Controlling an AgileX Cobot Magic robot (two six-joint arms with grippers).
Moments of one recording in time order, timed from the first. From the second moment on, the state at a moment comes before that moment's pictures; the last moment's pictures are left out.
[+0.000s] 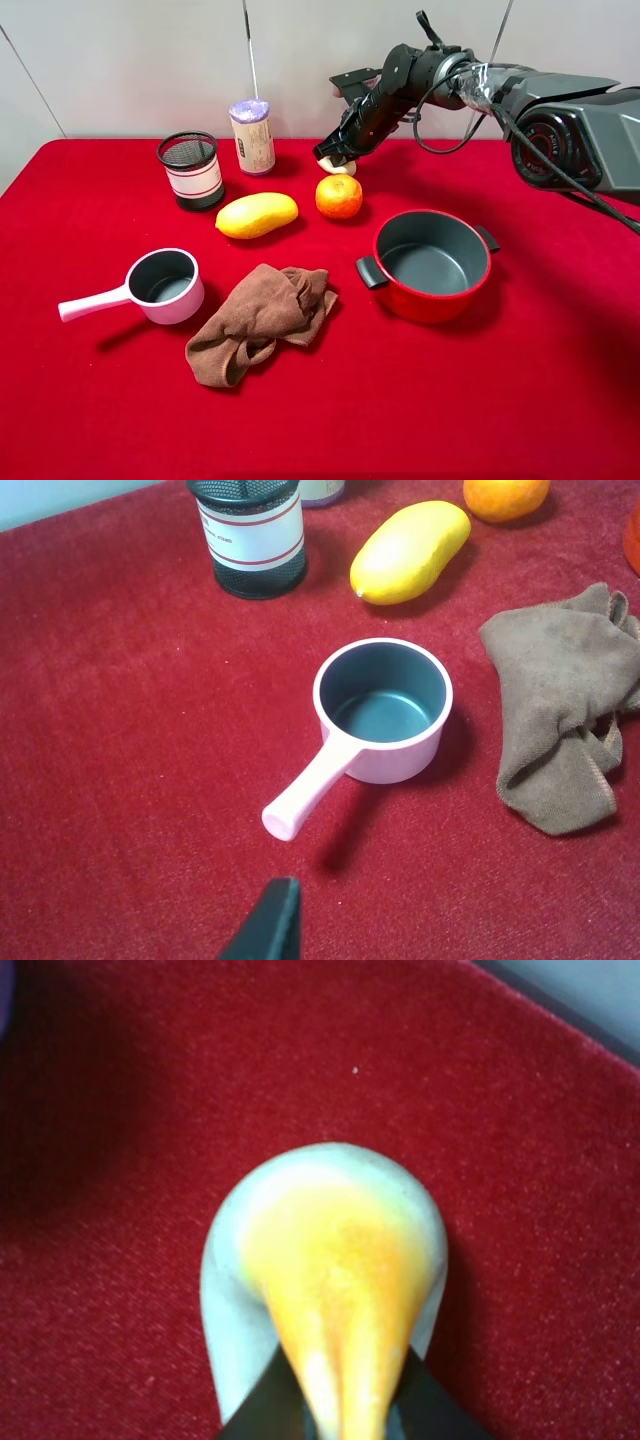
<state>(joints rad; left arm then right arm) -0.27 -0.01 -0.49 -0.13 1.07 0.20 0.39 2.65 -2.23 0.32 0.77 -0.46</state>
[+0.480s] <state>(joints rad) -0.27 -0.01 -0.49 -0.13 1.07 0.20 0.39 2.65 -2.23 0.33 0.77 -0.46</state>
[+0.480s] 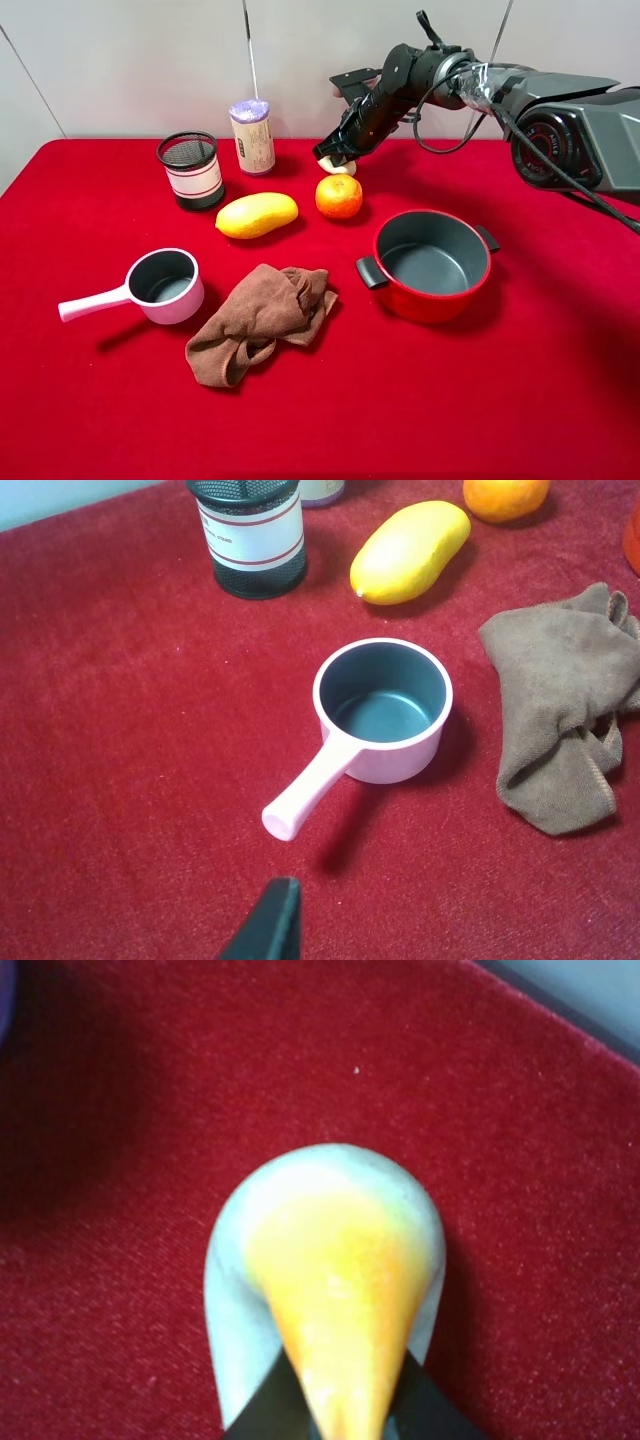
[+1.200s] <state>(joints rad) -0.27 -0.01 -0.49 -0.13 1.07 0.20 0.39 2.64 -2.40 0.32 0.92 -0.46</state>
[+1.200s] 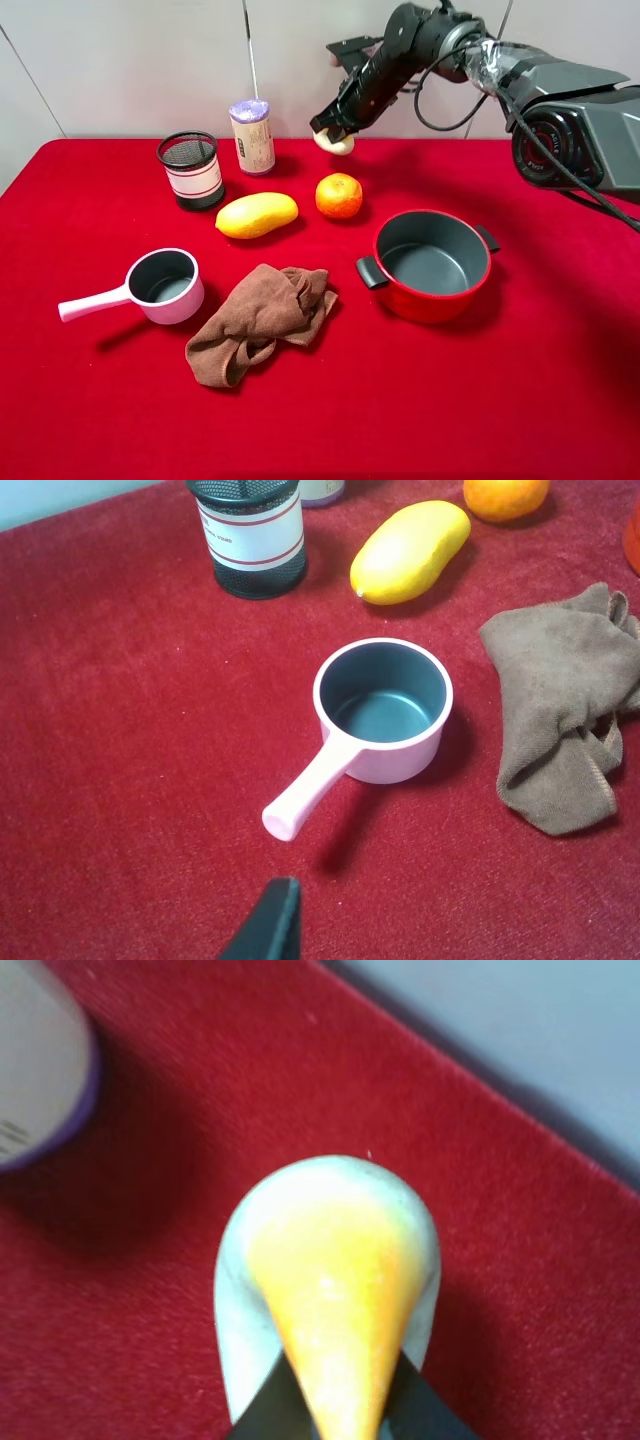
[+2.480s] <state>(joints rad) -0.27 -0.01 -0.49 -0.13 1.07 0.20 0.56 2.49 -2.55 0.21 1.14 -0.40</state>
